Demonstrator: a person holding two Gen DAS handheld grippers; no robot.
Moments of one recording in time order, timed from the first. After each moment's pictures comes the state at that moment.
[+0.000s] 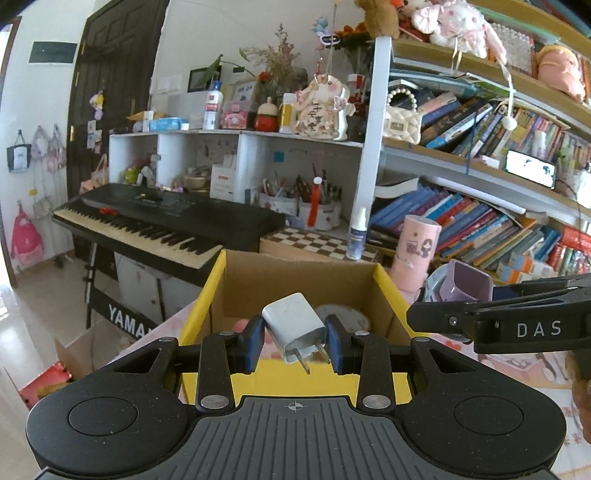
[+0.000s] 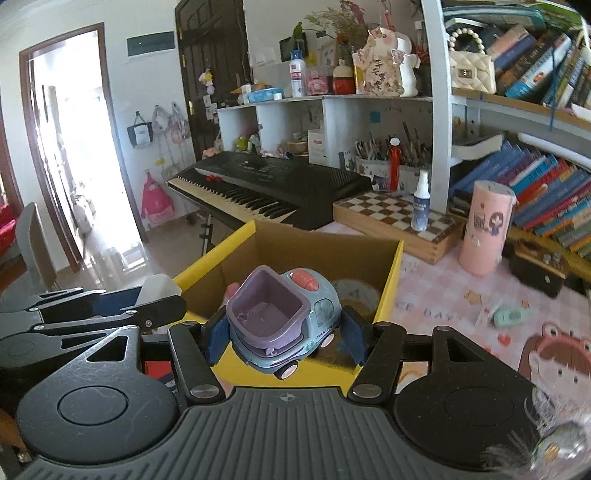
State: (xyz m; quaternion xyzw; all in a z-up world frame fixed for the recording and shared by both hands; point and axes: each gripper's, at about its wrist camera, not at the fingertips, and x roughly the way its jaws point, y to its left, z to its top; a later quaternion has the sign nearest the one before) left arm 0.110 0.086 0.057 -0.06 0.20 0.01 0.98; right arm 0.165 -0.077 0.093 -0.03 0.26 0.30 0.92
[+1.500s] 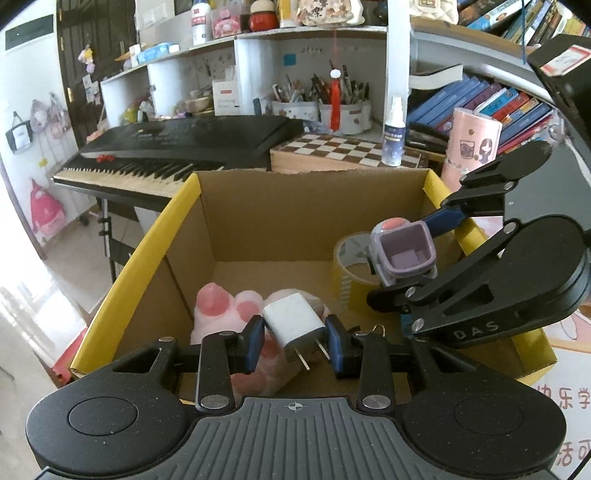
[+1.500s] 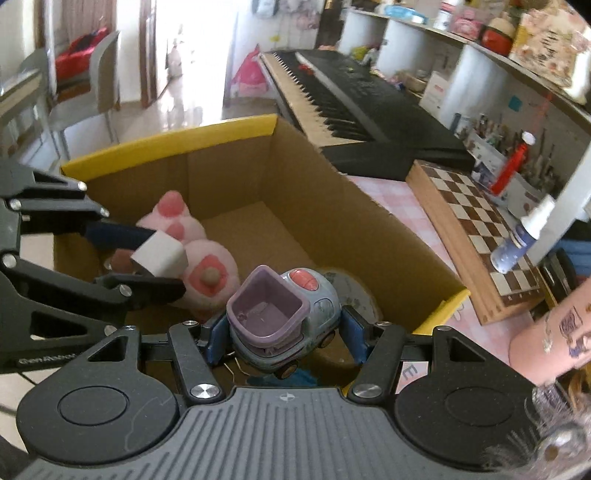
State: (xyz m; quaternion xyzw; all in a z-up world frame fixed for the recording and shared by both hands) left arm 0.225 0.053 0.003 0.00 0.35 0.07 0.93; right arm 0.326 -0.022 0.019 -0.28 0.32 0.45 0.78
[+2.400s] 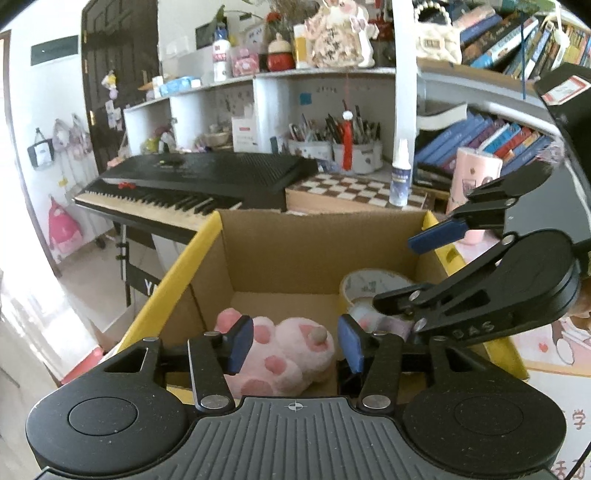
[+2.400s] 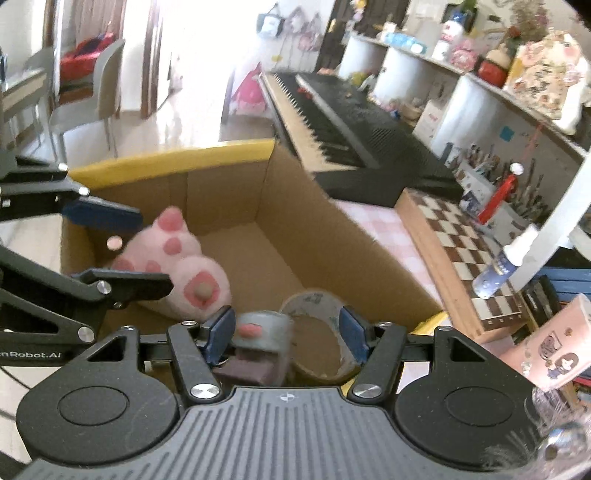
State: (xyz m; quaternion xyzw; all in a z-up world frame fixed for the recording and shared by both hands) left arm 0.198 0.048 0.025 0.00 0.29 0.10 0.95; right arm 0.315 -0.034 0.036 -0.28 0.27 0.45 0.81
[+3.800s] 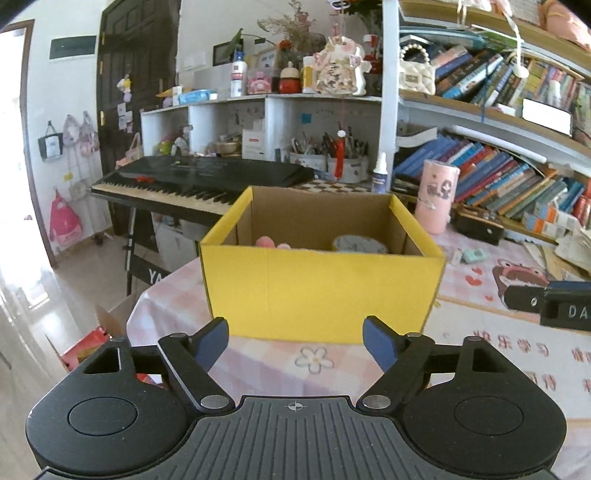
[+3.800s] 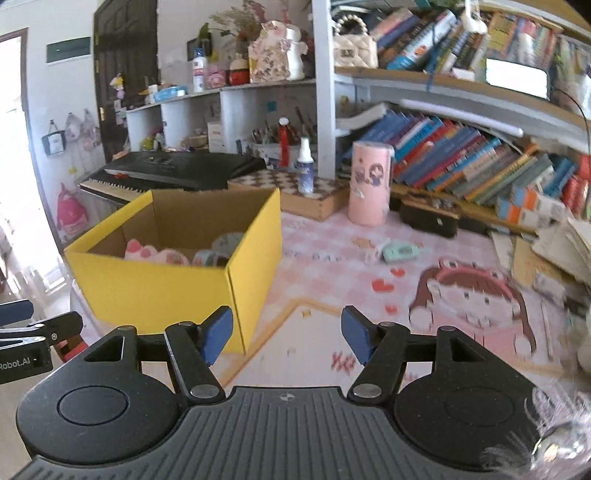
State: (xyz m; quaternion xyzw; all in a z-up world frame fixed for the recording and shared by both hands) left arm 0.047 0.053 0.025 -0.03 0.26 0.07 0.96; right arm 0.102 -0.148 0.039 -0.01 0.27 0.14 0.95
